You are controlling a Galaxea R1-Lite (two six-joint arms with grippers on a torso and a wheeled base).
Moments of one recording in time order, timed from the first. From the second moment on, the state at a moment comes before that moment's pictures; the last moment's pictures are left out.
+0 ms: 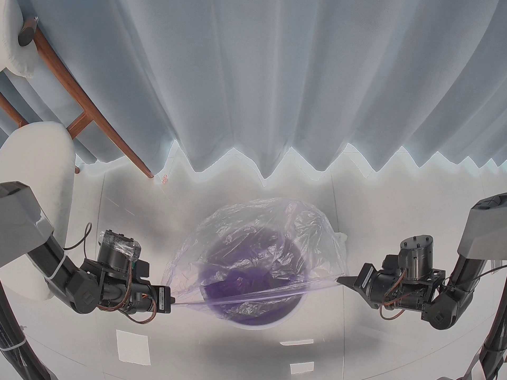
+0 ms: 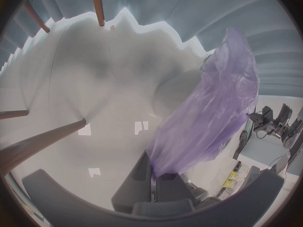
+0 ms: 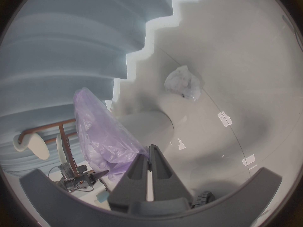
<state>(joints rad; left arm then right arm) -0.27 1.97 -0.52 -0.50 -0.19 -0.27 0.40 2.09 -0.34 -1.17 0.23 0.96</state>
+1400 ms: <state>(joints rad) -0.31 2.17 -0.40 -0.76 0.10 -0.10 0.53 2.42 -0.21 -1.49 0.03 0.49</state>
